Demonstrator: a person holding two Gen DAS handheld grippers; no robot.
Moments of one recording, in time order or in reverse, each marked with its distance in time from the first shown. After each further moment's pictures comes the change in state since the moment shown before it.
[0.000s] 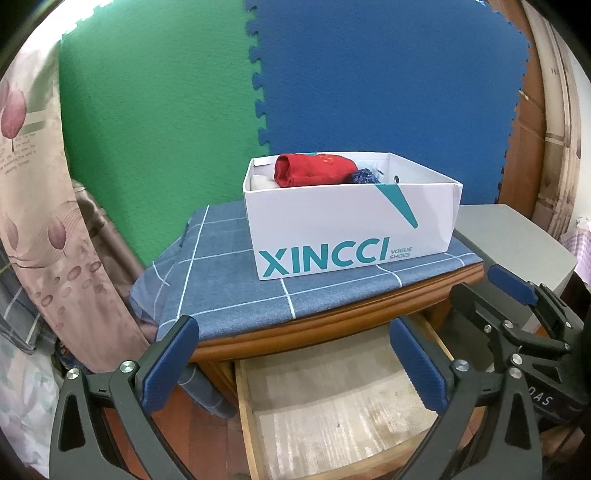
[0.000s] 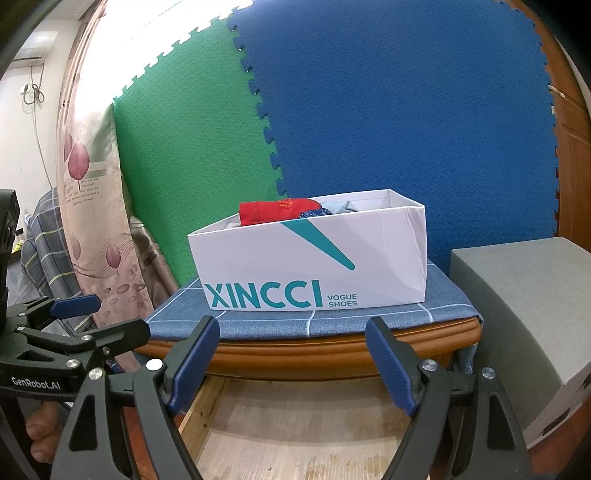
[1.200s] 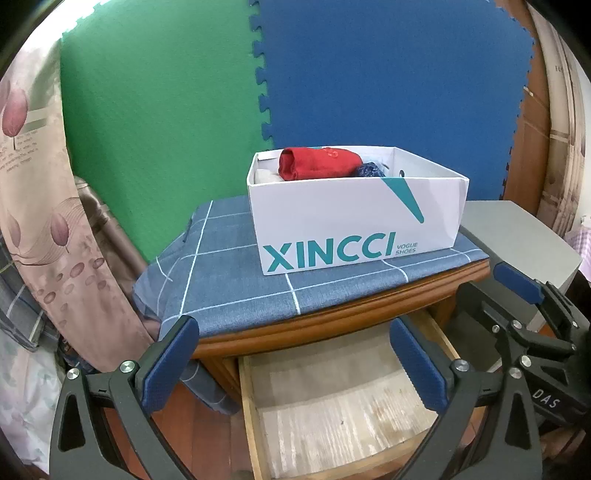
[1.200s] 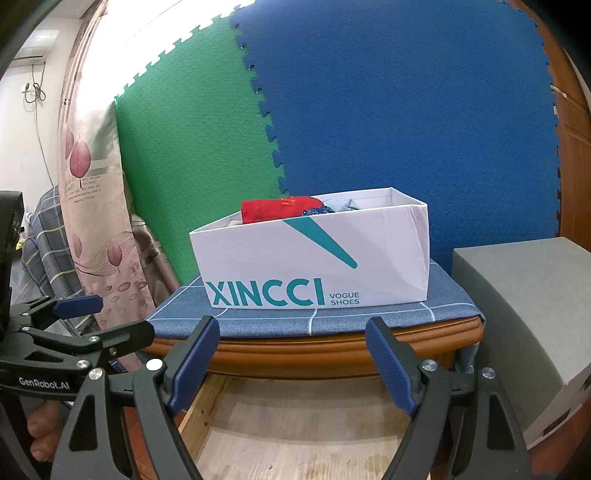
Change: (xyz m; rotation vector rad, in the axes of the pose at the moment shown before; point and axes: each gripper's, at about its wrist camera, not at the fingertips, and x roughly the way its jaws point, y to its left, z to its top) left arm 0.005 0.000 -0.003 0.001 0.018 0.019; right arm 0.000 0.002 -0.003 -0.004 0.004 0.004
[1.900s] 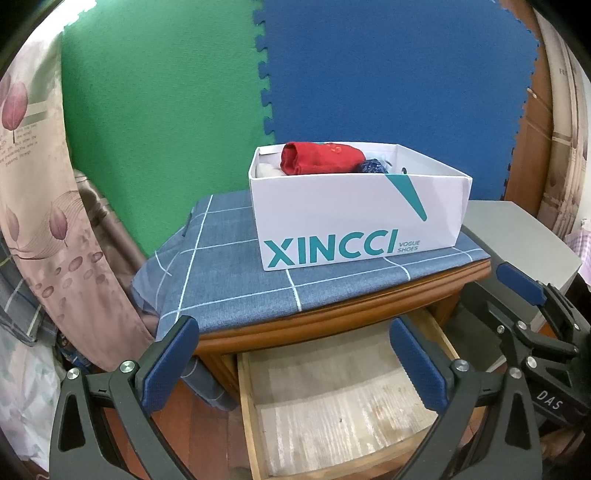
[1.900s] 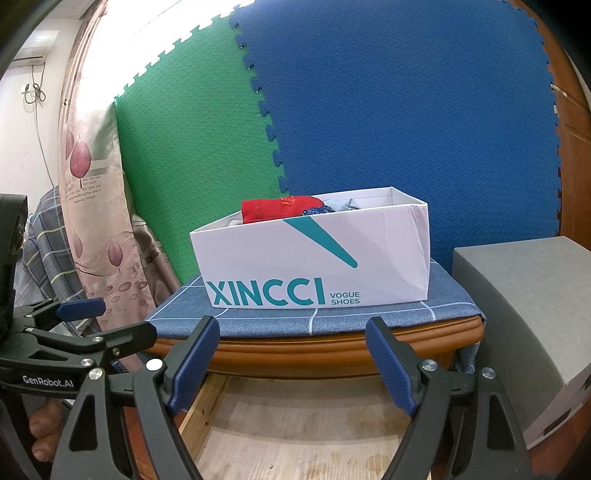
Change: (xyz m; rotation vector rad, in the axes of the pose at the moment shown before) left arm 0.004 0.002 -0.001 -0.015 0.017 -0.004; right arm 0.000 0.000 0.001 0.000 0.001 0.000
